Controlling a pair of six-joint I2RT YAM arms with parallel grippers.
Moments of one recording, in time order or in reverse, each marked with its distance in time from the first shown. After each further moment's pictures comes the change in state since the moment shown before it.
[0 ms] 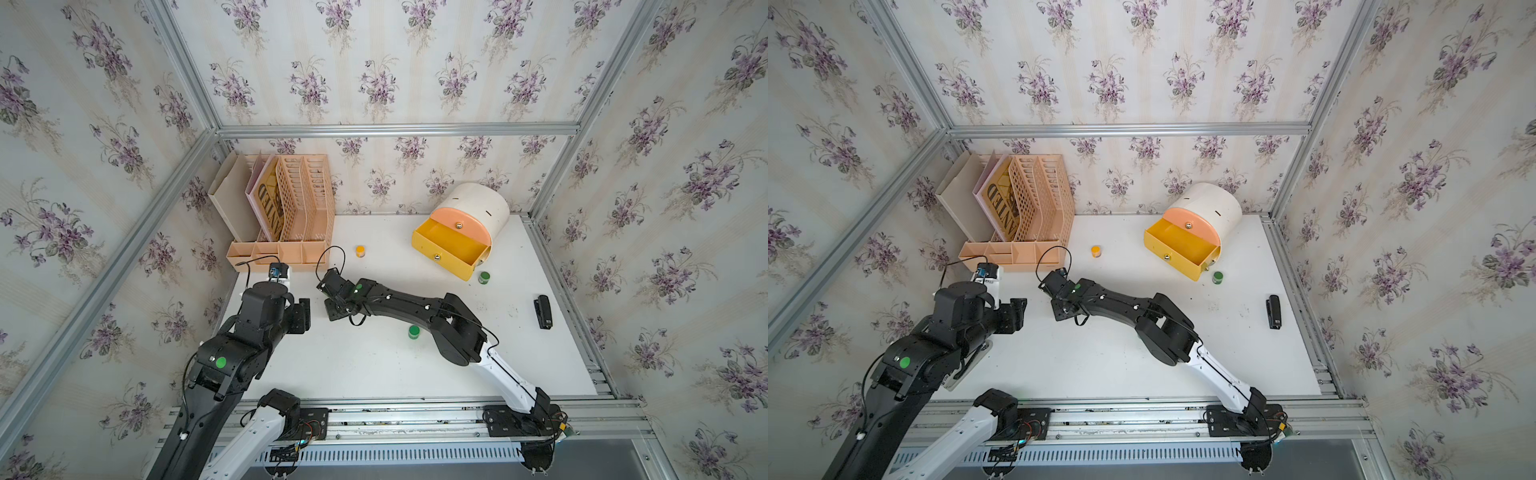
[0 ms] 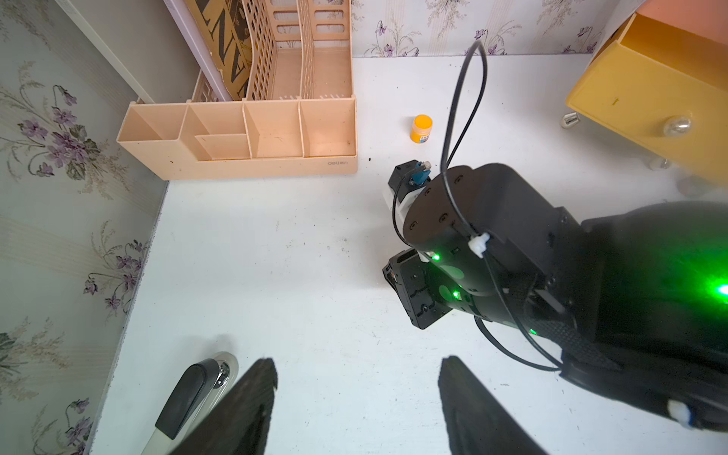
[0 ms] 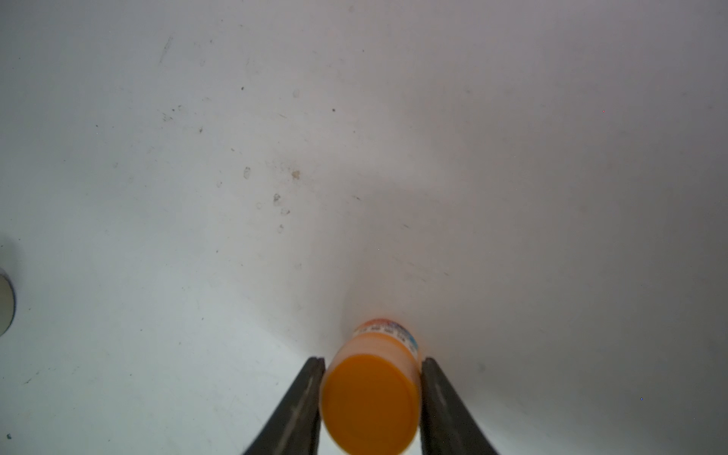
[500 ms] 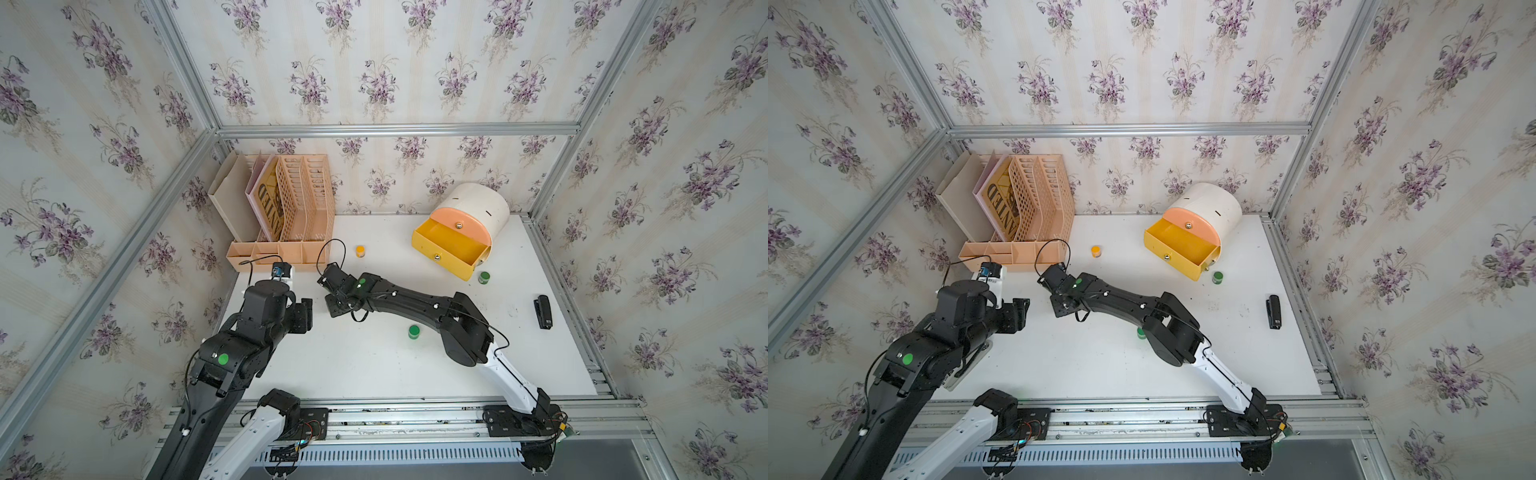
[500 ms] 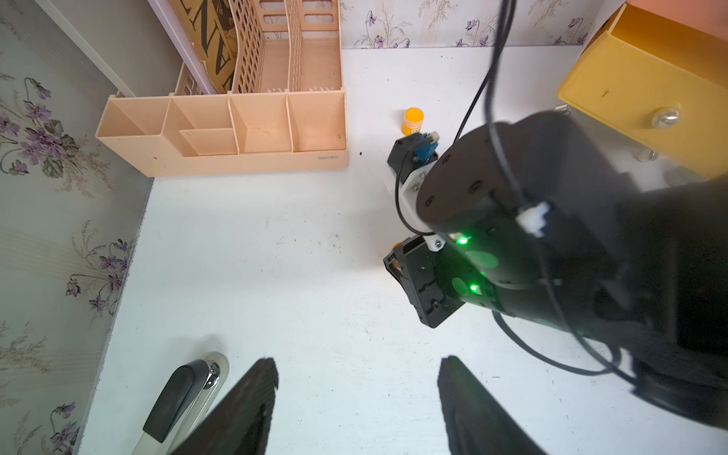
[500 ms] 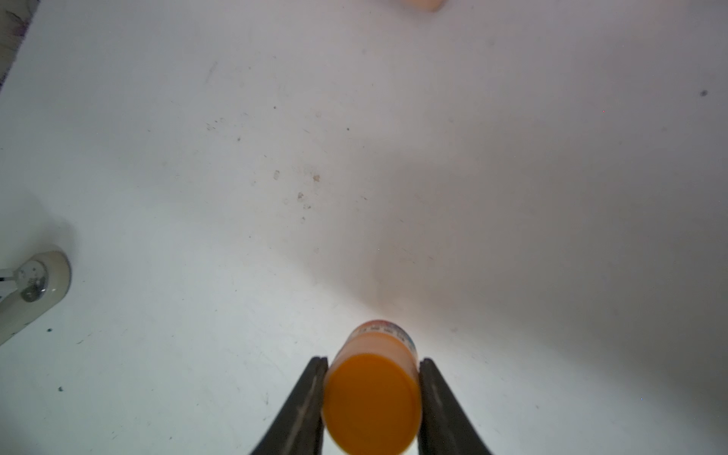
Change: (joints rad) left arm 0.001 0.018 0.002 0.001 0.034 0.000; right arm -0.004 -0.097 0.005 -0.077 0.015 -0.053
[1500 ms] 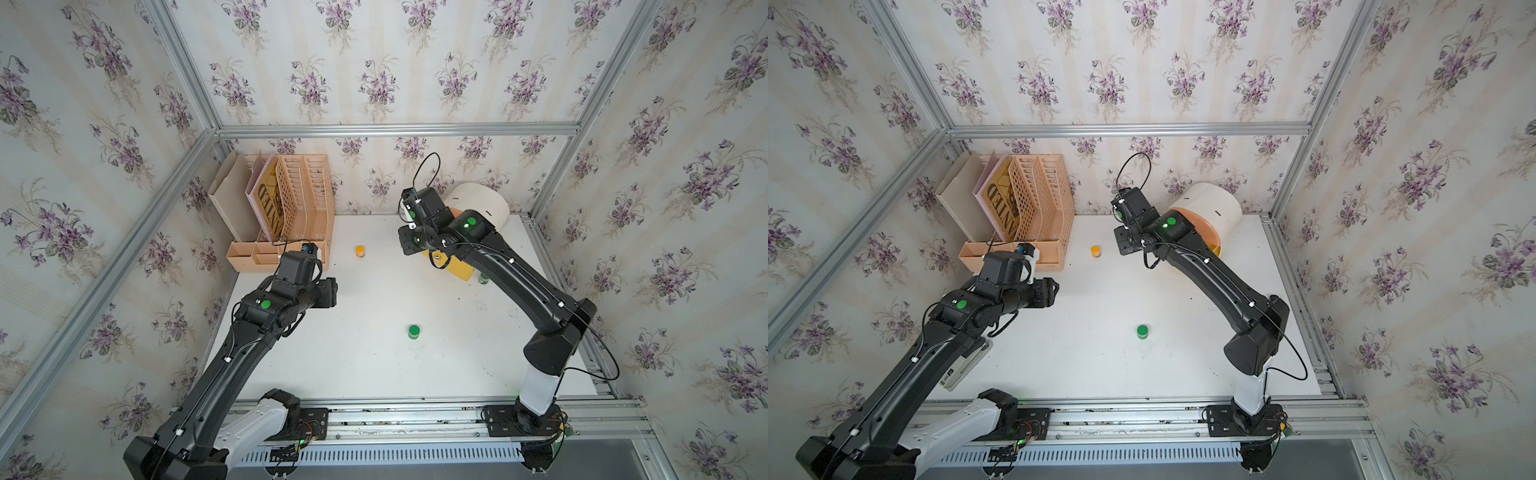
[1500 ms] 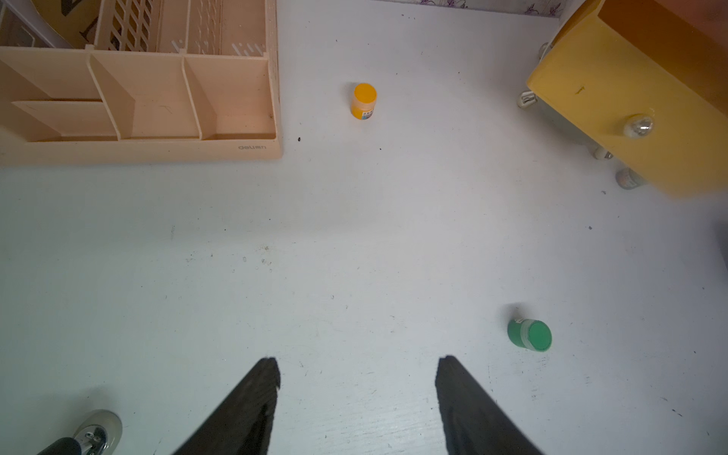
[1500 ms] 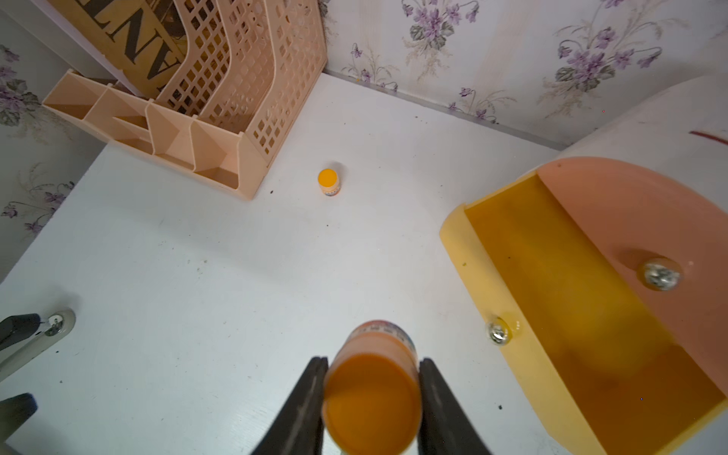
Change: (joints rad) left arm 0.000 0.294 0.018 0.176 0.159 -0.085; right arm -0.320 -0.554 -0.050 -0.319 0.112 -0.264
